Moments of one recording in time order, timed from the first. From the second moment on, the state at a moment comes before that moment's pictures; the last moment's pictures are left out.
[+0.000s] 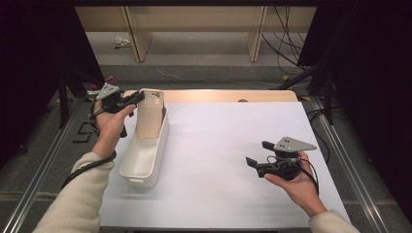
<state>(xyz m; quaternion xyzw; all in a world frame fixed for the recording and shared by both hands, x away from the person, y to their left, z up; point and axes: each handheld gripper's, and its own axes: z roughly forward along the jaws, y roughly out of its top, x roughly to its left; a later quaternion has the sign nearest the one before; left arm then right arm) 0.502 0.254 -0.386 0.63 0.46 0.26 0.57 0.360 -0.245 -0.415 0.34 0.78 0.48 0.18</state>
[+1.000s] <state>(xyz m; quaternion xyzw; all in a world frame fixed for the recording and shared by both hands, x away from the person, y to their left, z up) 0.508 0.255 -0.407 0.64 0.47 0.25 0.55 0.360 -0.246 -0.415 0.34 0.78 0.48 0.18</state>
